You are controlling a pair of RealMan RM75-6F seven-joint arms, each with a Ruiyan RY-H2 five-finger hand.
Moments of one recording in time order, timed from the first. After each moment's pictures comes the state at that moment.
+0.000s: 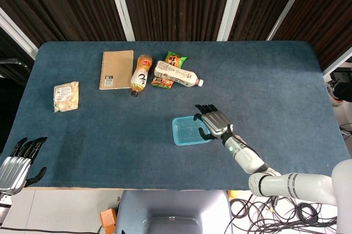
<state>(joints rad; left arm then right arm) -0.16 -1.18 0.04 -1.29 1.61 1.43 -0.17 0.99 -1.37 0.08 -1.62 -0.74 0.81 -0.38</state>
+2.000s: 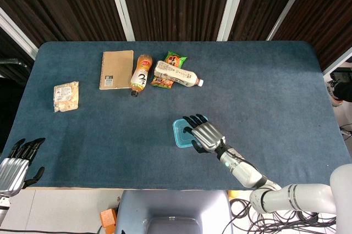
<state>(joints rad) -0.14 -1.17 0.05 -1.30 1.61 1.45 -0.17 0.92 -1.41 0.02 -1.69 -0.98 0.90 -0.39</state>
